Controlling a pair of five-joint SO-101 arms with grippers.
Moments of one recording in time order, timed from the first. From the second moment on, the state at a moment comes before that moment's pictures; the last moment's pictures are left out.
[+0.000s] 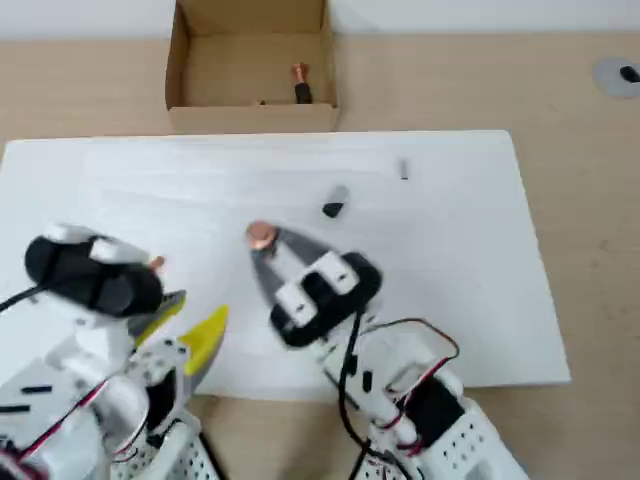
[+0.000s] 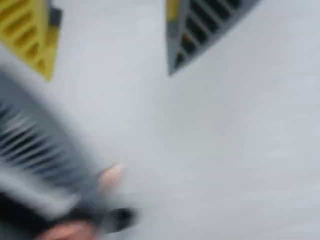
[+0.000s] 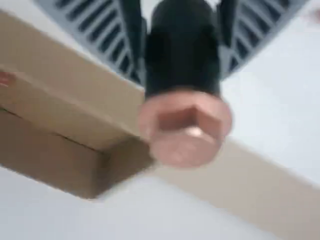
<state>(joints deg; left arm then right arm) 21.6 -78.9 23.0 97.2 -3.0 -42.3 -92.7 84.6 20.4 -0.1</state>
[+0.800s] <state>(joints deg) -7.1 -76.7 25.7 97.2 -14.2 -21.5 3.4 1.4 14.5 -9.9</state>
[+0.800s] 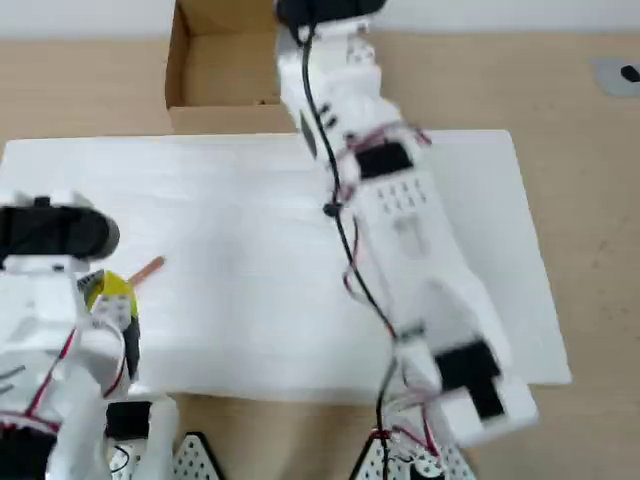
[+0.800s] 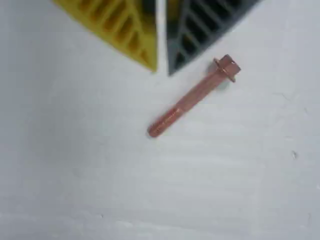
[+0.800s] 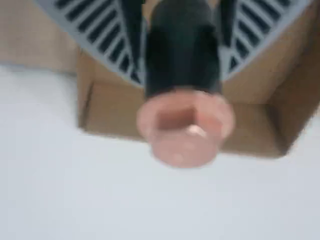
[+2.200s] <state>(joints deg) -27.2 -90.2 48.5 85.9 -6.5 -18.2 82.7 -88.4 29.7 6.0</state>
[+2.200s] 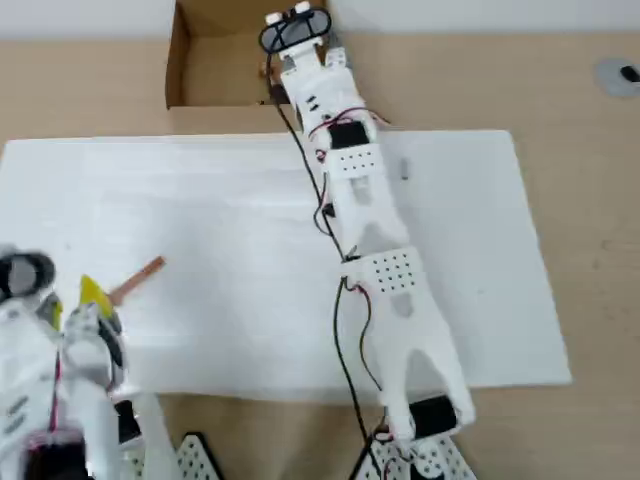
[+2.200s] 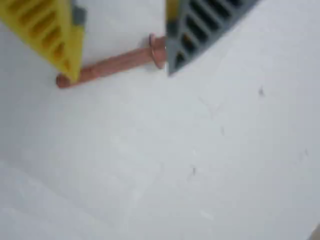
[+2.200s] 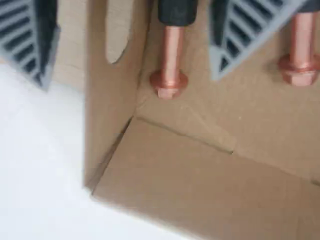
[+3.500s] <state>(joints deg) -23.2 -5.0 30.6 72.2 70.4 -18.3 56.0 -92.4 96.2 6.0</state>
